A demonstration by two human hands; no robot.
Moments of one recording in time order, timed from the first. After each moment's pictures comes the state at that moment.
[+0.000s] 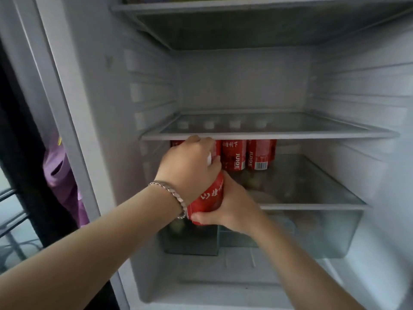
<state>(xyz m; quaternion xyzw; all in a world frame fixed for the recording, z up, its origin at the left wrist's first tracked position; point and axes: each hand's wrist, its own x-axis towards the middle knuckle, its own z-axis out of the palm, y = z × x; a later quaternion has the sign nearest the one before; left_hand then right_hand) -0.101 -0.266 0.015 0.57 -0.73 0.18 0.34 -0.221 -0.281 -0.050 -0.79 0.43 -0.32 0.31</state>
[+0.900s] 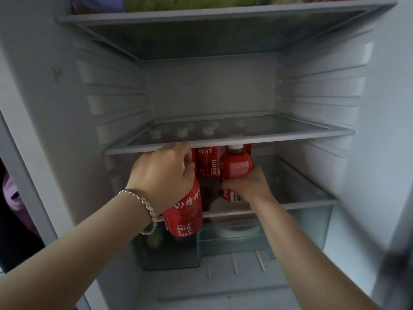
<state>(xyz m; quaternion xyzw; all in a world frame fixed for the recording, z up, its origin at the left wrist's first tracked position) -0.106 -0.271 0.022 0.56 -0.75 0.18 0.30 -0.282 -0.360 -0.062 -0.52 0.55 -0.52 0.39</state>
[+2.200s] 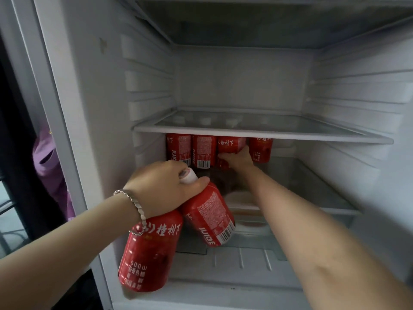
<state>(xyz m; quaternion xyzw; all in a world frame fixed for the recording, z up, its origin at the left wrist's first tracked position) -0.067 -0.258 -0.009 0.63 -0.74 0.01 0.24 -0.232 -0.432 -0.048 -0.55 0.55 -0.49 0.40</state>
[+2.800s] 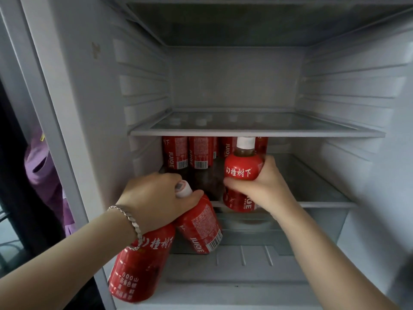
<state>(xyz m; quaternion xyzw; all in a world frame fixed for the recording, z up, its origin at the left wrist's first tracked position) -0.060 -0.253 -0.022 0.63 -0.74 0.10 0.19 -0.266 -0.297 -0.038 -0.63 0.54 -0.48 0.29</state>
